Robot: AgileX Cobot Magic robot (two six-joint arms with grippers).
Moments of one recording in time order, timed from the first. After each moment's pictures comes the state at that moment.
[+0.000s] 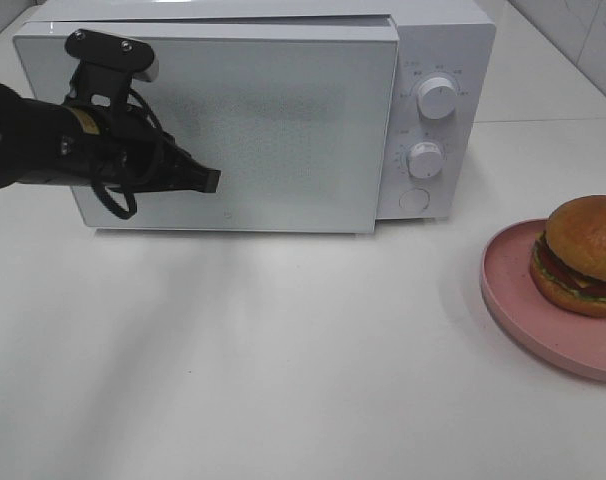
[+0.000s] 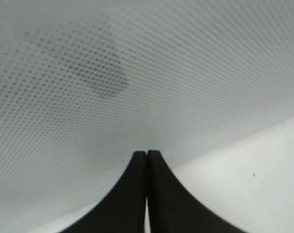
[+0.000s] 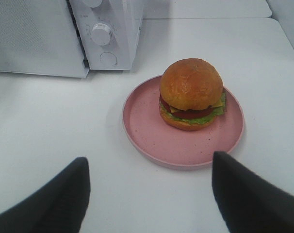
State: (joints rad) left arm -0.51 1.77 -0.93 -0.17 -0.14 0.18; right arm 0.14 0.00 -0.50 -0.04 1.02 0.01
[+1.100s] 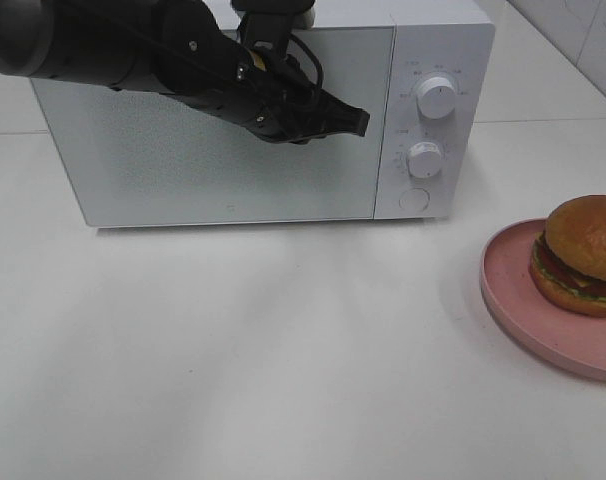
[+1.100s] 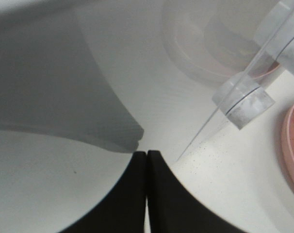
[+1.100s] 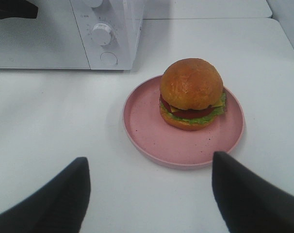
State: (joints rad) left arm -0.66 2.05 -1.48 -0.24 0.16 0.12; right arm 0.14 0.00 -0.50 -0.04 1.02 0.01
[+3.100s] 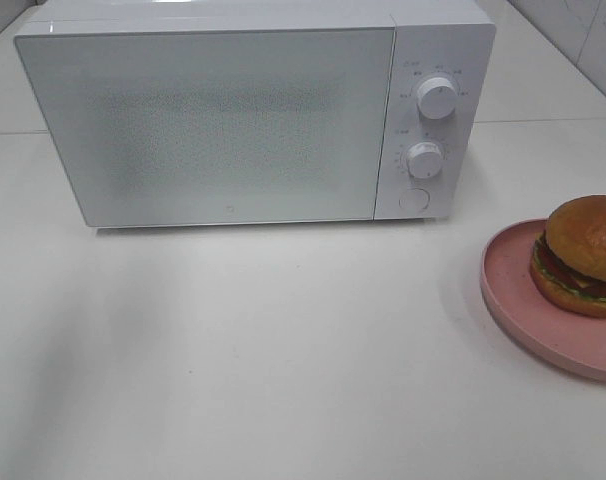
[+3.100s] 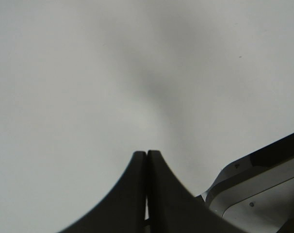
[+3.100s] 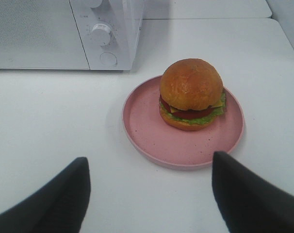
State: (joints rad) left arm -0.33 1.33 -1.14 0.00 1.22 0.18; right arm 0.14 0.00 -0.50 -0.04 1.02 0.01
